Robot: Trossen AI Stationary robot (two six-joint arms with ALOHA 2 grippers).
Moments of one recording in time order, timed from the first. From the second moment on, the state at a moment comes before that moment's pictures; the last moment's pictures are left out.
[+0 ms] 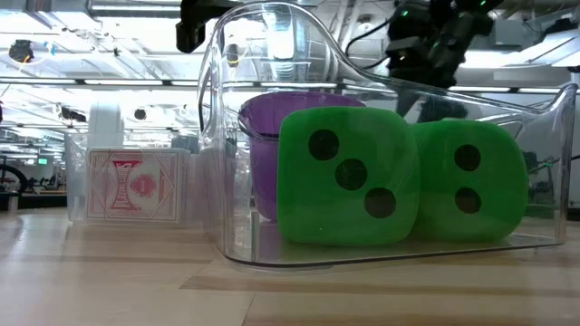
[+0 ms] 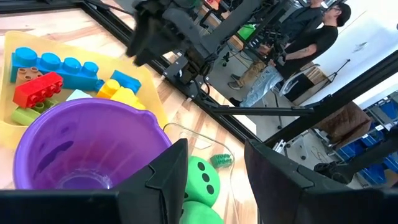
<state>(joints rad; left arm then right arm) -0.17 1.13 0.80 0.09 -0.24 -0.74 -0.41 1.29 0.98 -0.78 -0.22 0.57</state>
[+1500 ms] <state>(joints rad) -0.07 1.13 0.80 0.23 -0.06 -0.58 0.86 1.29 0.98 -1.08 0.06 1.74</state>
